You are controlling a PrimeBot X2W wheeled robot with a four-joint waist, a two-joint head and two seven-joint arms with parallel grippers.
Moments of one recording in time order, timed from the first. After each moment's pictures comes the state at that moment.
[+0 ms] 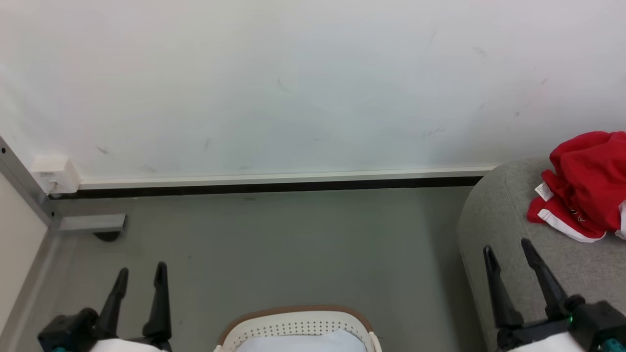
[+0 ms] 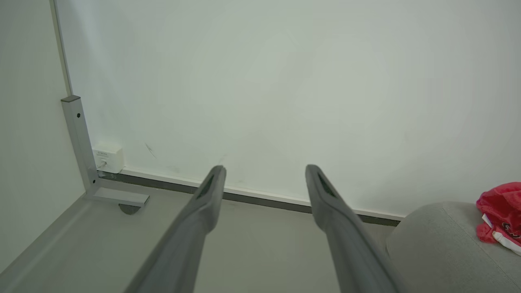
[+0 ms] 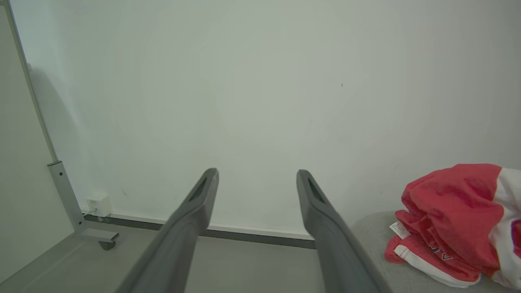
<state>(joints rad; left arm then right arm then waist) 0.00 0.40 -0.26 0.00 -0.63 0.21 -0.26 -0.08 -0.12 0.13 0.11 0.29 0.13 -0.24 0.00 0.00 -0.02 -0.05</state>
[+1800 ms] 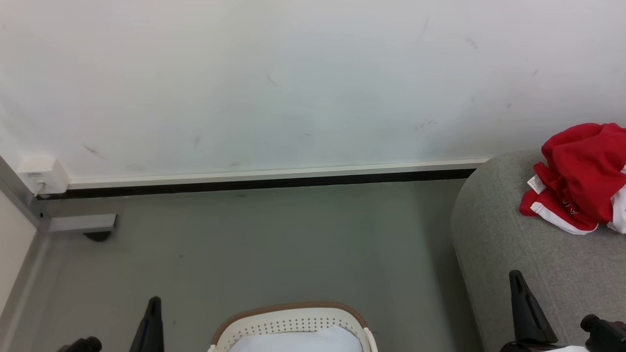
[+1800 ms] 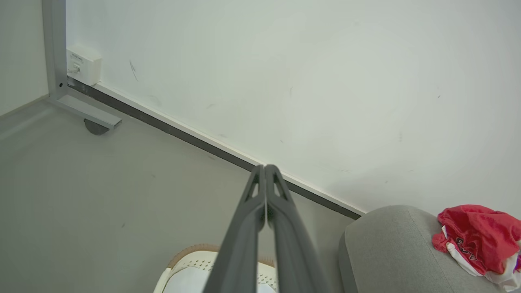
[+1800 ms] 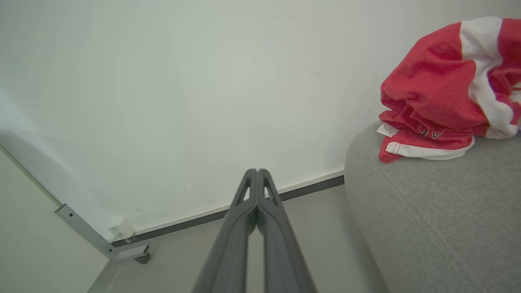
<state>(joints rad) 0.04 0.09 0.01 0.20 -0.59 -0.07 -0.18 -0.01 -0.06 0.10 0.18 0.57 0.13 -0.19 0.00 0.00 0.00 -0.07</state>
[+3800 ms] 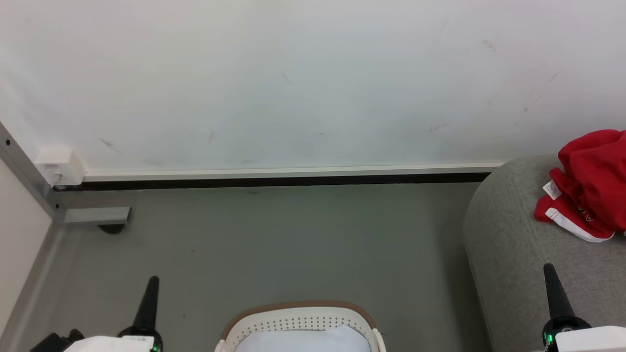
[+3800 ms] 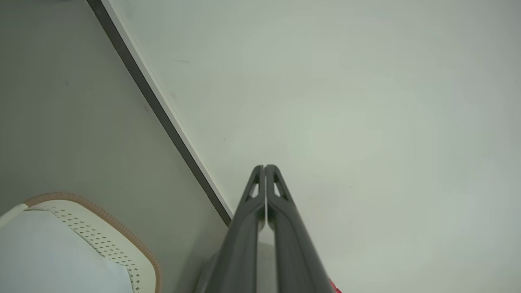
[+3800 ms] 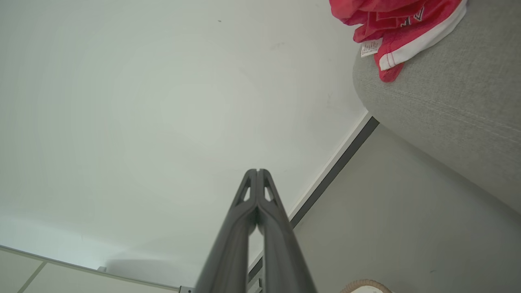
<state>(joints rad) -0.06 0.06 0.08 0.23 -1.27 -0.11 0.02 -0.07 -0.07 -0.01 0.22 1.29 0.13 -0.02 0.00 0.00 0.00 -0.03</state>
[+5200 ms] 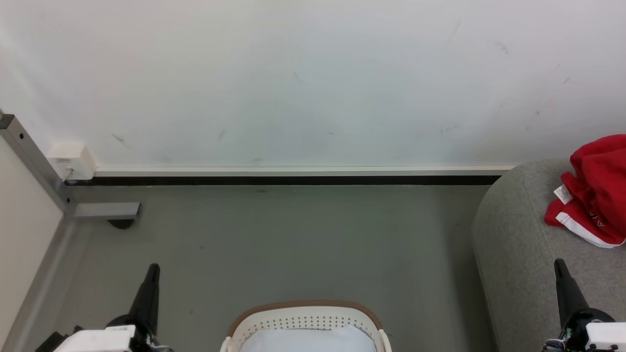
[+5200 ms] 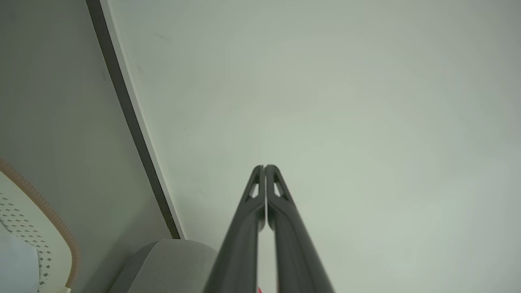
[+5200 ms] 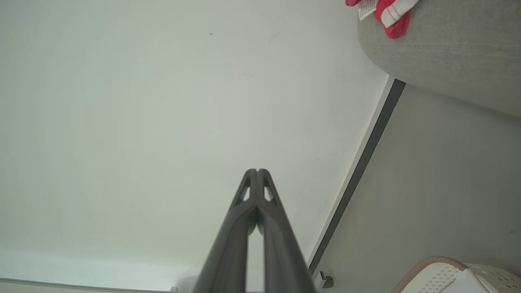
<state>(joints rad) -0.10 0.05 0.11 0.24 -1.57 -0.12 0.10 -0.10 -0.07 -0.07 0.24 1.59 0.13 0.08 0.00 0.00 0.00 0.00</state>
